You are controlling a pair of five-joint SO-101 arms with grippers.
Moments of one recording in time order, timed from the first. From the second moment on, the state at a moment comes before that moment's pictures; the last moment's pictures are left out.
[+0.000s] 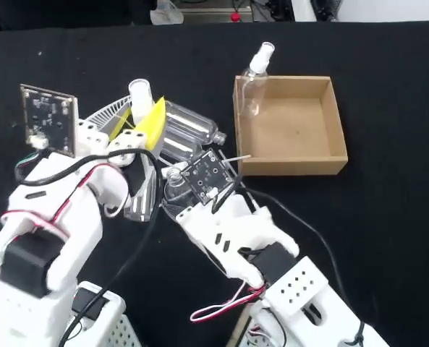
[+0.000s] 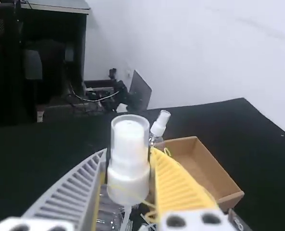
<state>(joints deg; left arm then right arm) 16.5 -61.0 22.3 56.2 7.5 -37.9 -65.4 73.9 34.2 4.3</state>
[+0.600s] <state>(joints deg) 19.6 -60.9 30.5 55.4 7.5 -38.1 -65.4 73.9 34.2 4.4</state>
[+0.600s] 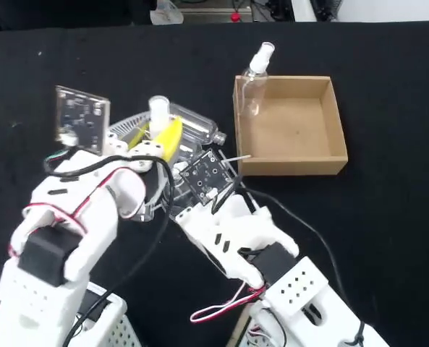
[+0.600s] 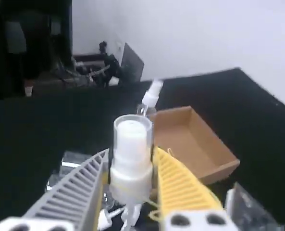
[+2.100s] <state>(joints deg) 6.4 -60.4 44.2 54.9 1.9 -37.6 -65.4 73.8 34.2 4.3</state>
